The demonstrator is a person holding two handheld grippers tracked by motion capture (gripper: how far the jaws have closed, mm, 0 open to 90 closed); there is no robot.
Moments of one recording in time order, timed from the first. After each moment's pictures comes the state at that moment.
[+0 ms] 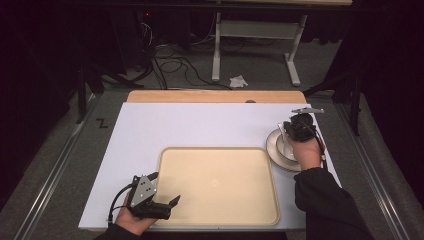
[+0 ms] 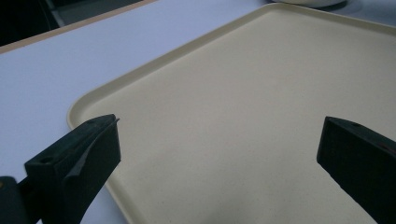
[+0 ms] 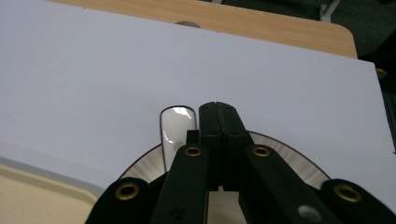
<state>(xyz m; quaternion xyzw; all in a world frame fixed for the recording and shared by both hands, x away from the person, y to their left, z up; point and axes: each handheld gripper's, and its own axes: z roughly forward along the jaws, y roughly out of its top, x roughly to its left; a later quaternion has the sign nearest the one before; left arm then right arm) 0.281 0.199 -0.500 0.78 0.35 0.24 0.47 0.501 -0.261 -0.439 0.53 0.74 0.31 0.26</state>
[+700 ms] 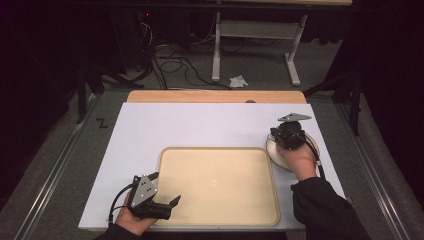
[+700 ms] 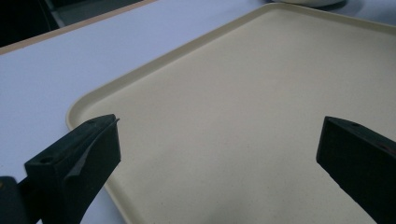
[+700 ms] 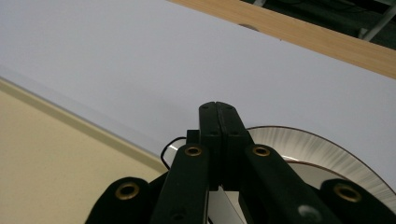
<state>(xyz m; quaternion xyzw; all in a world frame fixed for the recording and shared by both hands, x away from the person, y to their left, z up) 0.281 0.198 -0.500 0.78 0.34 0.24 0.46 0.470 -0.226 -0.433 0.46 0.79 0.32 0.25</state>
